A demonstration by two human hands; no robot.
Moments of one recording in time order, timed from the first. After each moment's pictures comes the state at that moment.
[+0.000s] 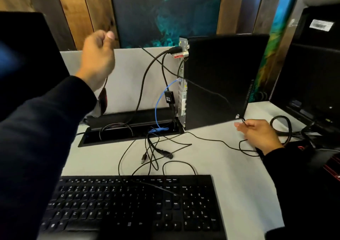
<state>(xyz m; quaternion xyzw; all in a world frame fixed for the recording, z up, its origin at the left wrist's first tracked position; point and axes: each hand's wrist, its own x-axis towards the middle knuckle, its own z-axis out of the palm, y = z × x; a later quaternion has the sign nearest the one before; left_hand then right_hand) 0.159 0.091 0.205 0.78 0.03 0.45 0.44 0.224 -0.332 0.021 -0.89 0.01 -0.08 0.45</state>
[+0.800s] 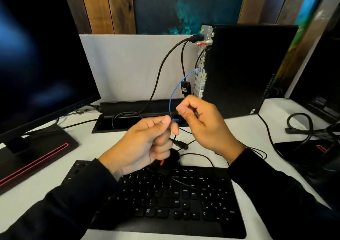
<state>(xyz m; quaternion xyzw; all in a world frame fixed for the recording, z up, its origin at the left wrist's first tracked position) 0.024 0.013 0.068 0.55 -0.12 -0.09 0.82 0.116 -0.158 0.080 -0.75 -0.41 -0.12 0.50</state>
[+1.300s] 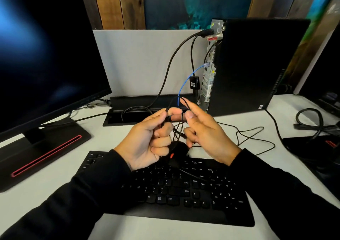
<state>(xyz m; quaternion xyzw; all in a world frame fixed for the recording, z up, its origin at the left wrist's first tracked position) 0.012 0.025 0.061 0.44 -0.03 -0.10 0.89 0.097 -0.142 0.043 -0.65 -0.31 0.17 0.68</state>
